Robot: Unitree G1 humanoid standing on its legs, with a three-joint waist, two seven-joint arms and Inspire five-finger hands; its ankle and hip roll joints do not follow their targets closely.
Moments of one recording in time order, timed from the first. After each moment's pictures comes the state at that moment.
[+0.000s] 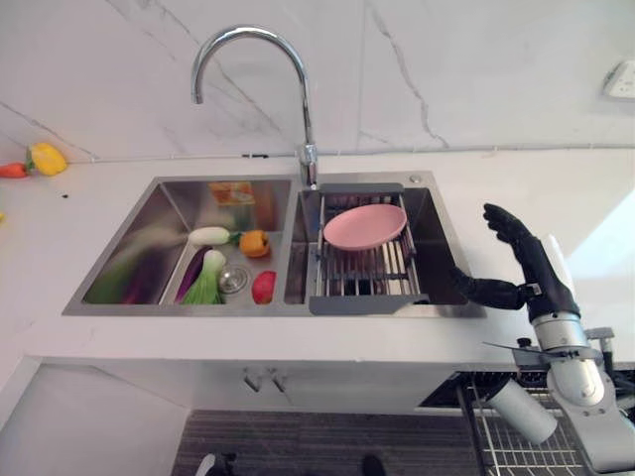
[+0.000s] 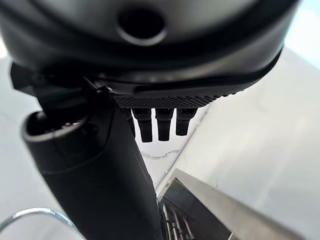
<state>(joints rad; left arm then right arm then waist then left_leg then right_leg) 0.00 0.16 -0.15 1.13 0.14 0.02 0.27 0.13 -0.66 -0.12 -0.25 -0.05 -0.09 -0.18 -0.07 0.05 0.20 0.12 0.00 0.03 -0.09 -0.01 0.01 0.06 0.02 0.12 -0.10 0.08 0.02</state>
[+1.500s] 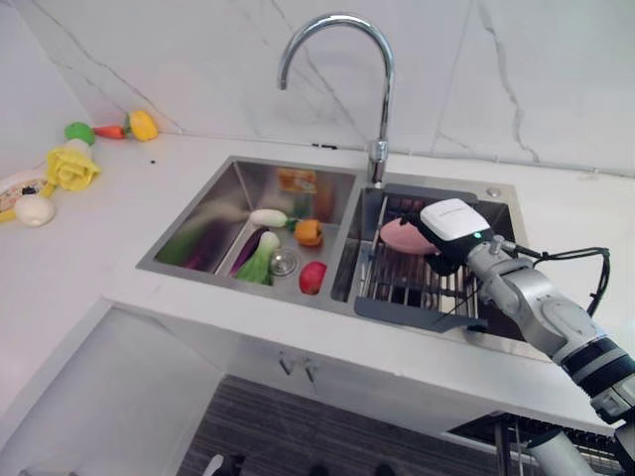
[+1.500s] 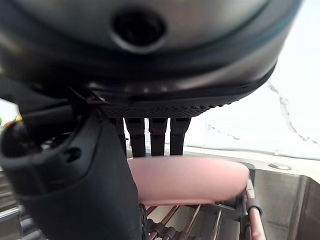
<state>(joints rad) 0.01 0.16 -0.20 1.14 0.18 0.01 0.23 -0.50 -0.84 0.43 0.19 -0.75 0.02 -0.05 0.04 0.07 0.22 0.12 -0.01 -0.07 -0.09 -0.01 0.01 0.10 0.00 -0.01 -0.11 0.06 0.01</state>
